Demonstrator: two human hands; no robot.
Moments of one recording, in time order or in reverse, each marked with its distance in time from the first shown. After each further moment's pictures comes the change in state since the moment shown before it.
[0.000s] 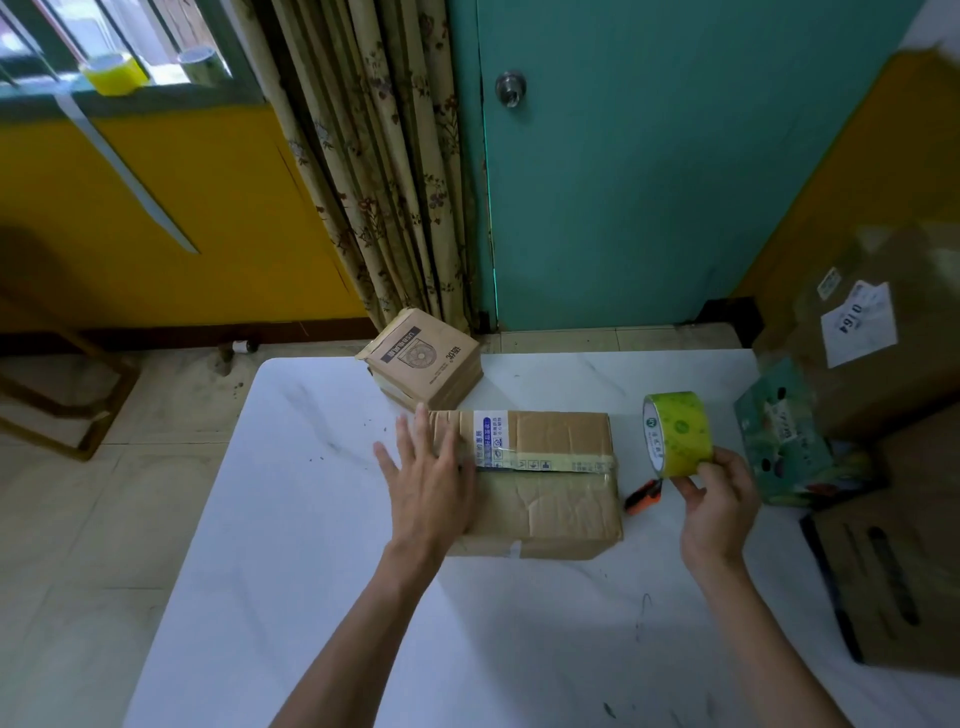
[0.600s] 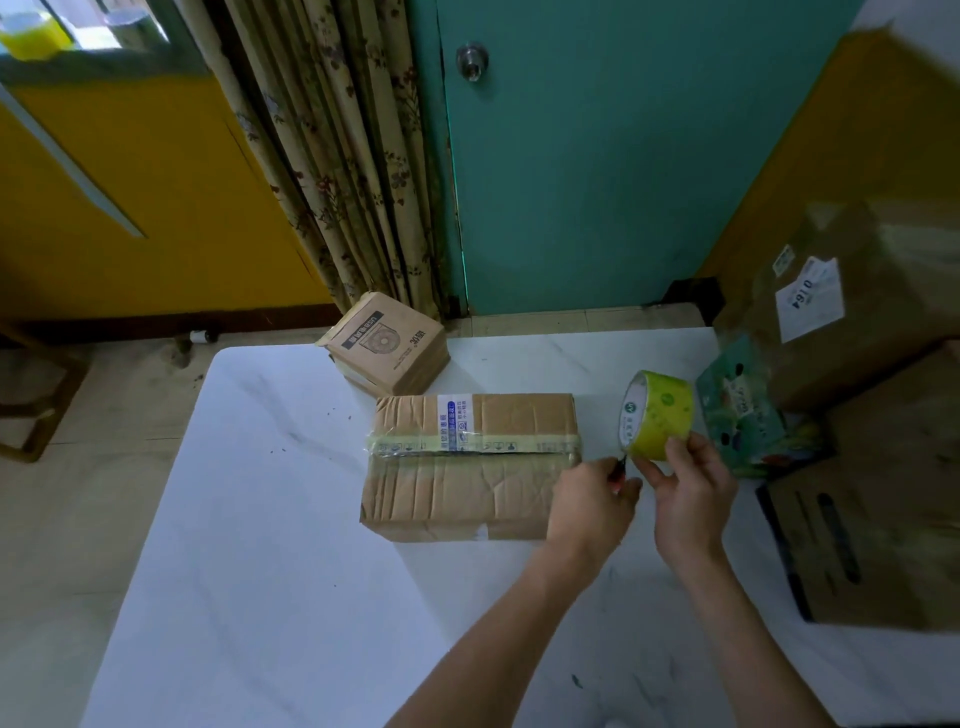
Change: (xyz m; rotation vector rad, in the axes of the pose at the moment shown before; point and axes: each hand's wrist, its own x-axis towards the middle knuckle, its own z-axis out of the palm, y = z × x) left_hand -0.034 0.183 0.029 -0.819 -0.405 -0.010; right_hand -0.010 -0.013 -0.012 0.087 -0.059 0.036
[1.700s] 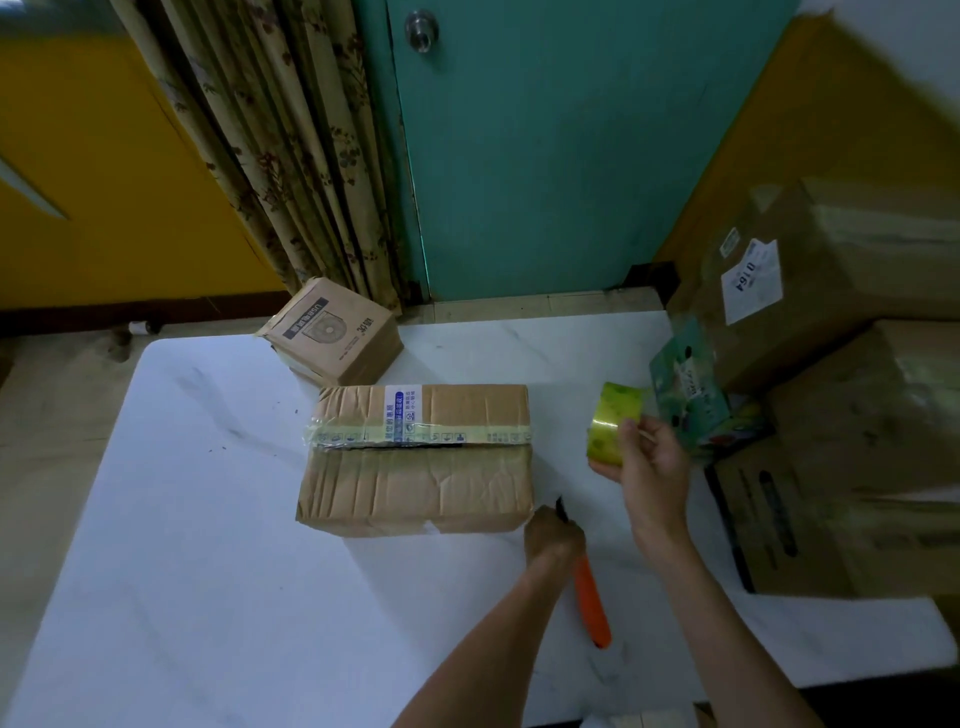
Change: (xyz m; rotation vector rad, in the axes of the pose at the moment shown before) left_hand 0.016 -0.055 0.079 -0.085 -0.117 -0.519; right_hand 0.024 0.009 -0.029 -0.374 0.007 0.025
